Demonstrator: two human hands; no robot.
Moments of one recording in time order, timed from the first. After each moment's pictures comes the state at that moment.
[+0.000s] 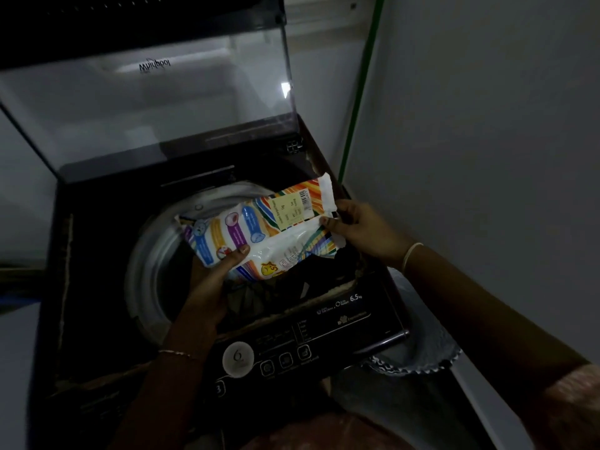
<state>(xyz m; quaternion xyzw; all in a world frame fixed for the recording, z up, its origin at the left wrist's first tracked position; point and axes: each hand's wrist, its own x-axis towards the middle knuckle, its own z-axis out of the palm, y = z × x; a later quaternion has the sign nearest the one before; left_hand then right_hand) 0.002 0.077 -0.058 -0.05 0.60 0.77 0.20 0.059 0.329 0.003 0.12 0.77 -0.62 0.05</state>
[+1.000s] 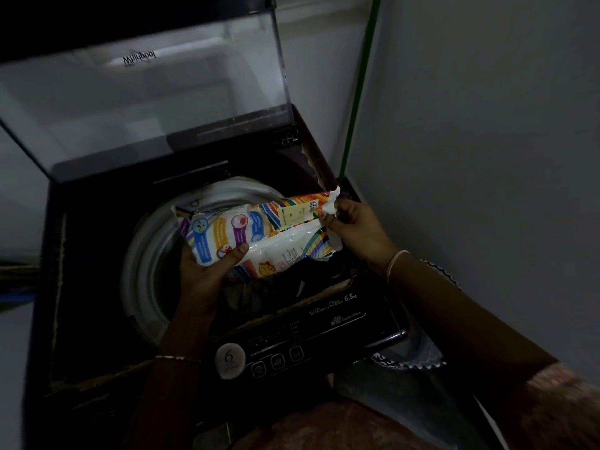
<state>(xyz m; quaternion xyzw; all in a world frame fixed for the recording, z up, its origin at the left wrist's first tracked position) 0.003 0.083 -0.054 -0.05 0.68 0.72 0.12 0.056 0.328 -0.028 0.19 0.70 -0.69 -0.04</state>
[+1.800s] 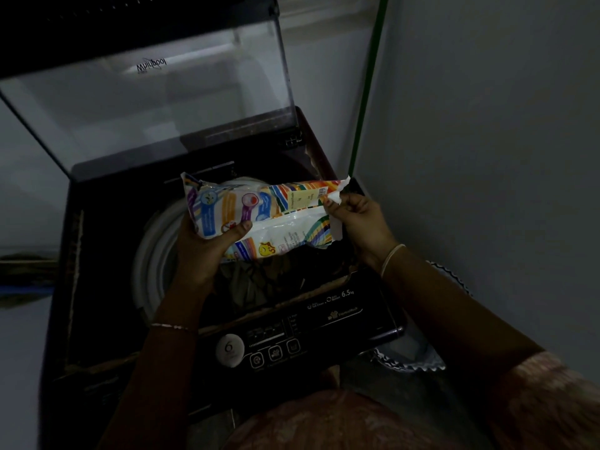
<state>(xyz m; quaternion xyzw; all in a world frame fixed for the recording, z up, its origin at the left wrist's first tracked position) -0.015 0.090 -0.025 0.00 0.72 0.68 0.11 0.055 0.327 -0.022 0.25 0.56 -0.79 -0.07</state>
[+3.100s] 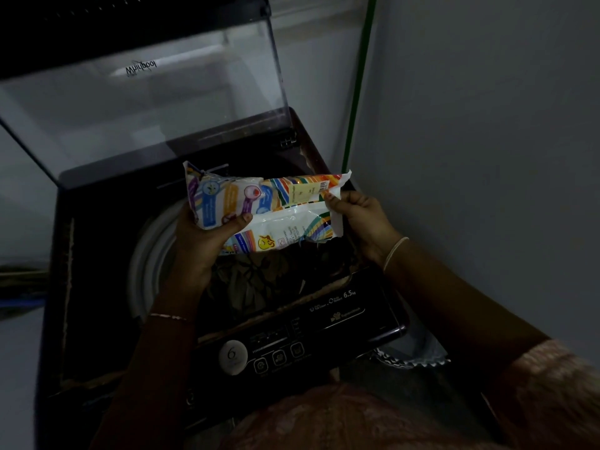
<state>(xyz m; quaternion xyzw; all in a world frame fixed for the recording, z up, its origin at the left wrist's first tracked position) -0.033 0.099 -0.017 0.03 0.72 0.68 0.10 0.049 0.332 -0.017 0.27 0.51 -0.82 -0.04</state>
